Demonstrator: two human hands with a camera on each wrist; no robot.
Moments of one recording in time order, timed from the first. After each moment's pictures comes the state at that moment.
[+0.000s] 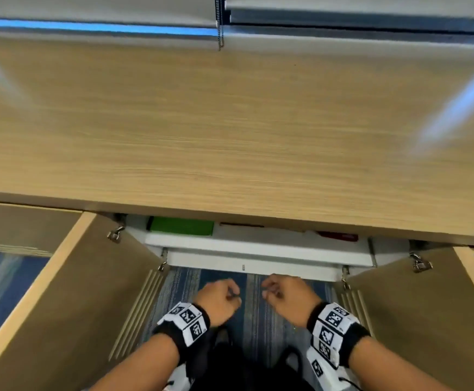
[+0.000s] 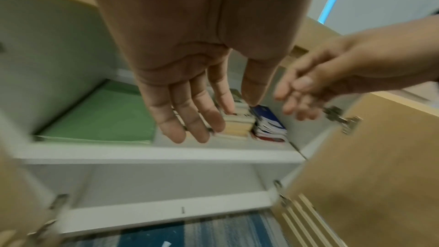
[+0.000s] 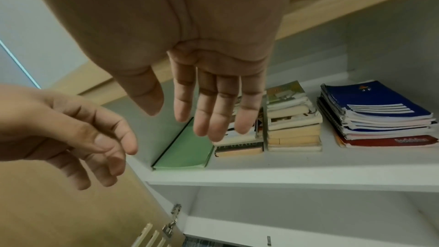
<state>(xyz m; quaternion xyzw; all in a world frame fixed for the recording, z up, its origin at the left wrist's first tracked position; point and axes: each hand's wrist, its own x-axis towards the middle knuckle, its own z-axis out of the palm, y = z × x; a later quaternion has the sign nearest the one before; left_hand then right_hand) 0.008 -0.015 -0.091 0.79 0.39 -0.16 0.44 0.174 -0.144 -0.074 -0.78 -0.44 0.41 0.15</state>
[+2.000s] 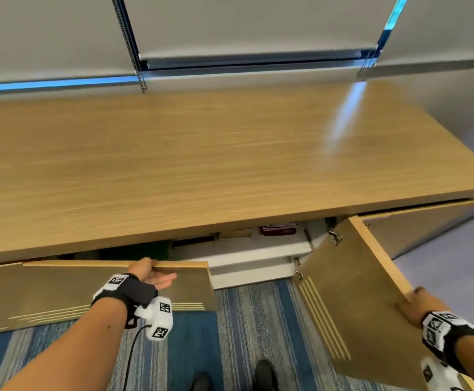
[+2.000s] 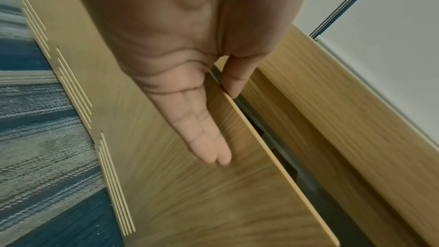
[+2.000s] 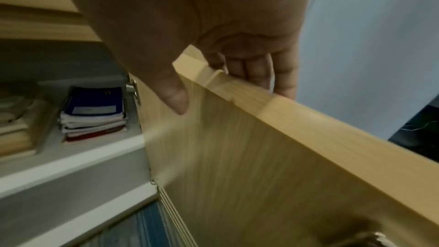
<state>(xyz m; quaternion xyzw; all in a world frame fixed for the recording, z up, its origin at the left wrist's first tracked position) 0.052 0.047 -0.025 0.37 0.61 0.00 0.70 0.333 -0.453 -0.026 -0.97 0.05 0.23 -0.01</state>
